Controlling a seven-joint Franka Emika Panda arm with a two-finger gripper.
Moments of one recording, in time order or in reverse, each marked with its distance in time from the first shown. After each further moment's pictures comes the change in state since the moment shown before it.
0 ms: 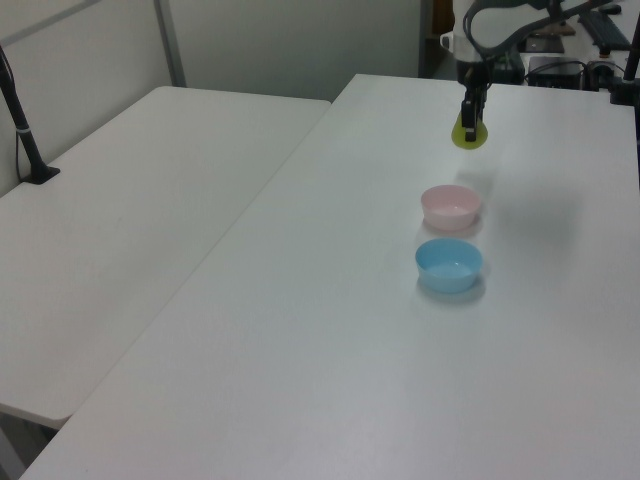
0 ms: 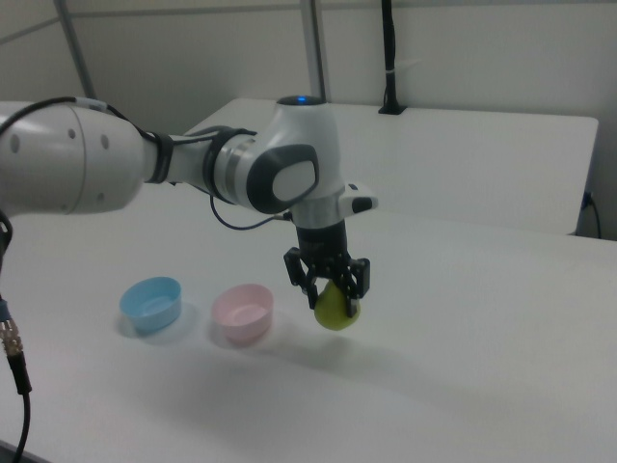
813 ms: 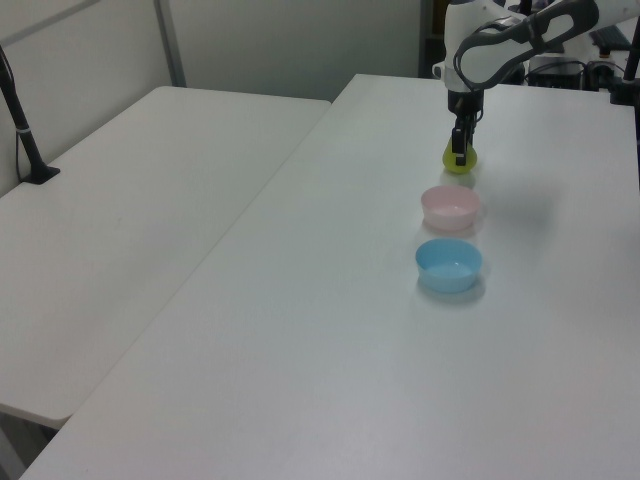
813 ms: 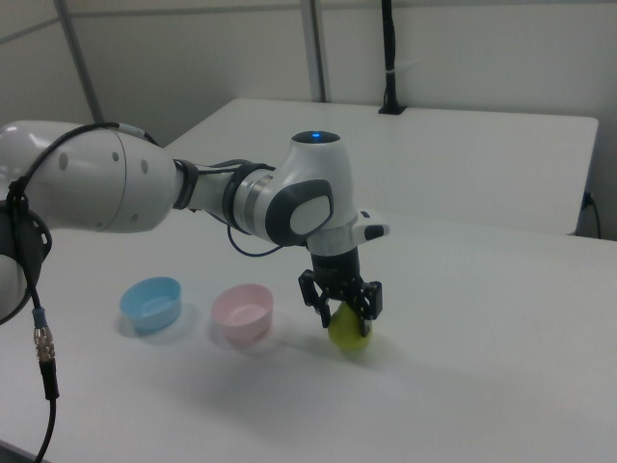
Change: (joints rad) arm -0.010 0.107 0.000 -0.001 -0.001 0.127 0.000
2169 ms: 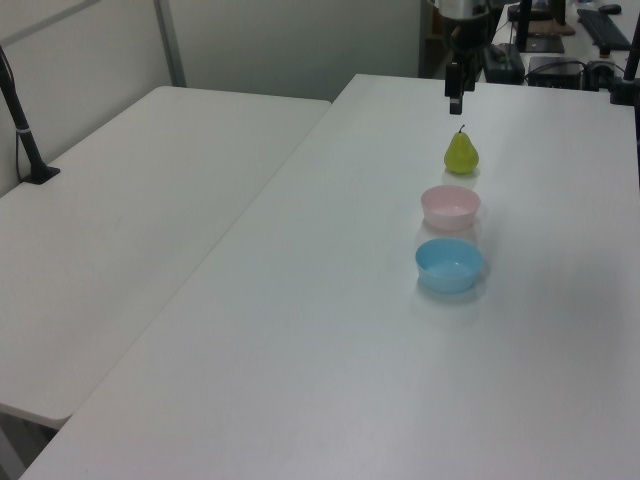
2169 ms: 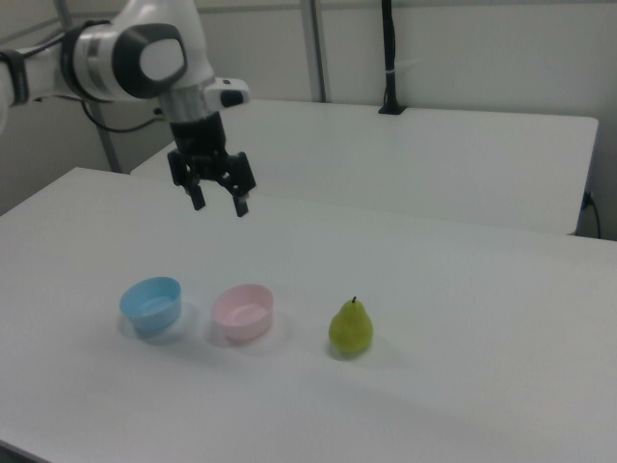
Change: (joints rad) arm 0.279 -0.329 0.020 0.066 0.001 -0.394 0.317
